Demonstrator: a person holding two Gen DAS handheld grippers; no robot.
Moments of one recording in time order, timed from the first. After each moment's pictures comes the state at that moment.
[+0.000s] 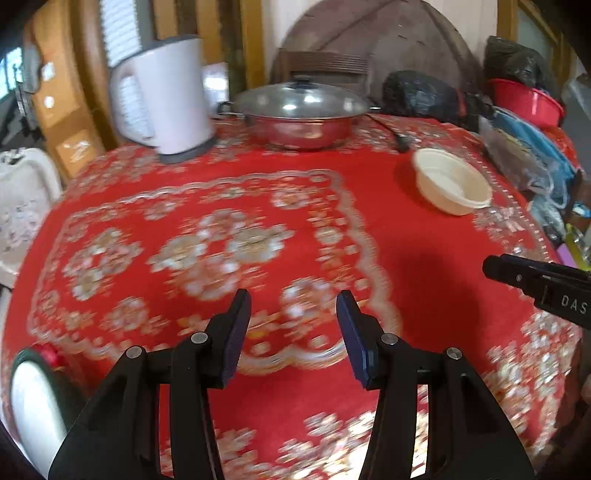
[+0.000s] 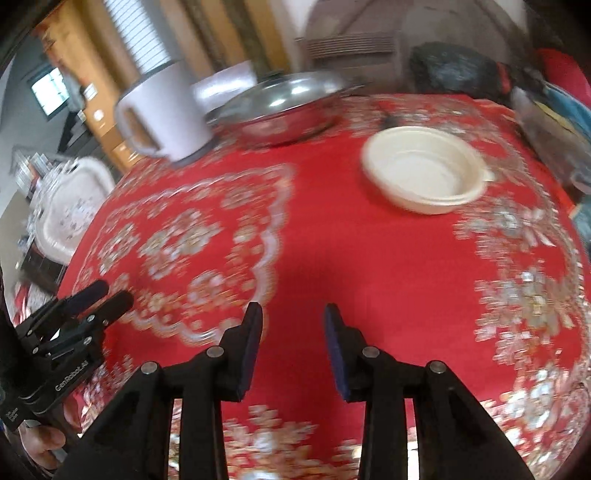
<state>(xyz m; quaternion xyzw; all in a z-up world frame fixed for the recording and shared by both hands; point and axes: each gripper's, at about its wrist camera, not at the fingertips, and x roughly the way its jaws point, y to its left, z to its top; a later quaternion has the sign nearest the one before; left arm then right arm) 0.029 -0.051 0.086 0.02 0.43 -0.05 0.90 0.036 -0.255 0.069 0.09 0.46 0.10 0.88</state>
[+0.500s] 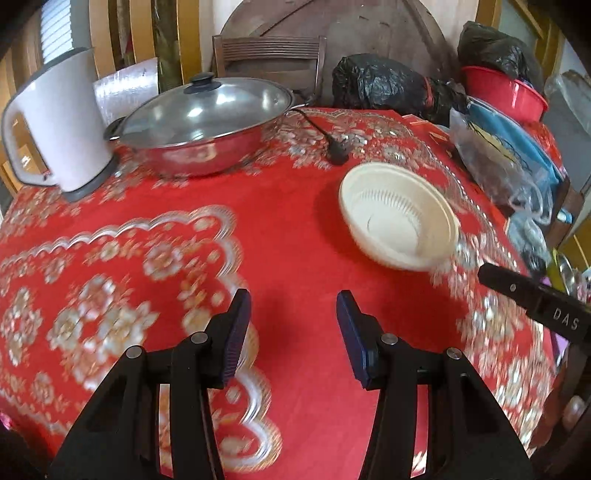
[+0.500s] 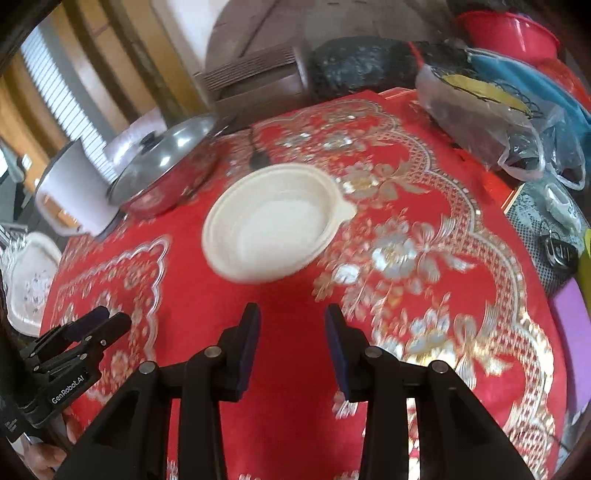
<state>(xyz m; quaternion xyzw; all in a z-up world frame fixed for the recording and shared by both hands) 0.138 -0.163 0.082 0.01 0.46 -0.12 0.88 0.090 -0.377 0.075 0.16 0.45 -0.01 0.88</state>
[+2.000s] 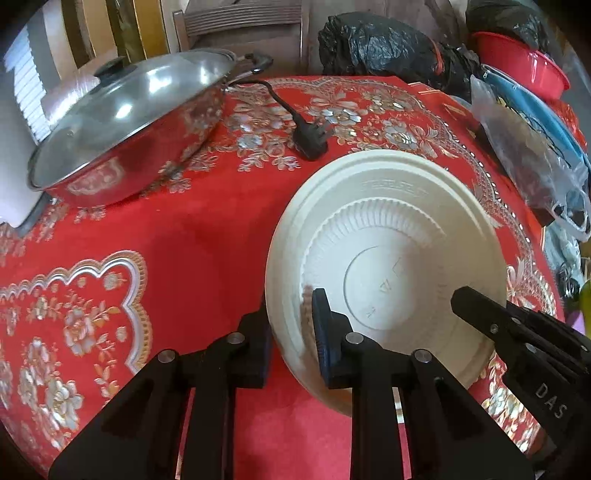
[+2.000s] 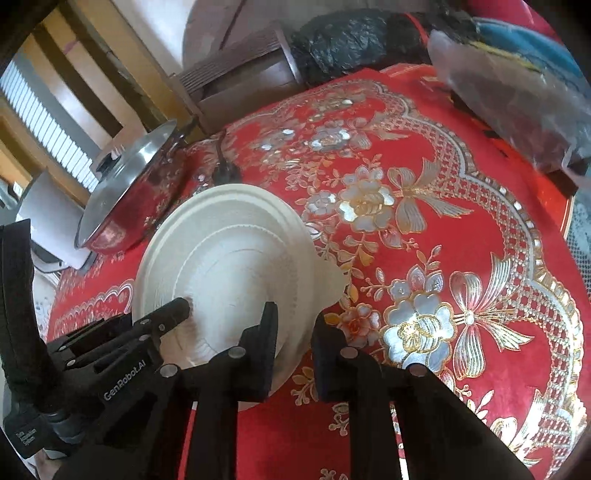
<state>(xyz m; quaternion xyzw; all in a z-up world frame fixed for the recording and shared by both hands) 0.227 -0.238 0.034 0.05 0.50 -0.11 0.86 0.165 -0.404 0.031 0.19 0.46 0.01 0.87</state>
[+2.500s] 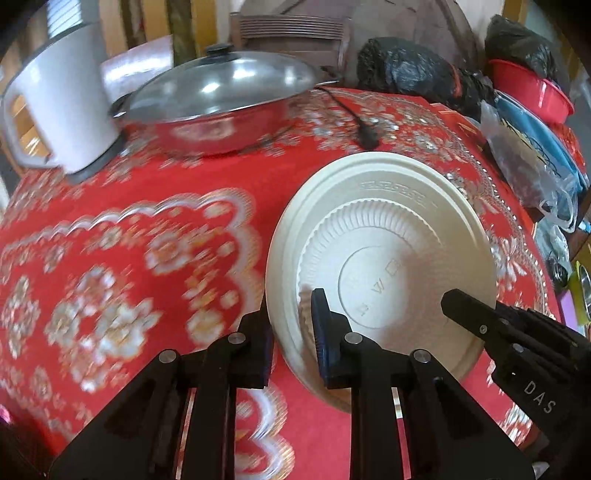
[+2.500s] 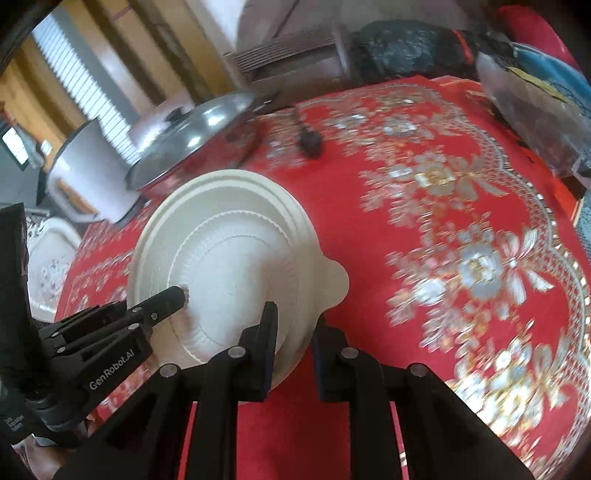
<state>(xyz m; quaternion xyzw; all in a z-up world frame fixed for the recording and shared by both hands) 0.151 -0.145 0.060 0.01 0.49 -0.07 0.87 0.119 -0.331 0.049 0.16 0.46 0.07 0.87</state>
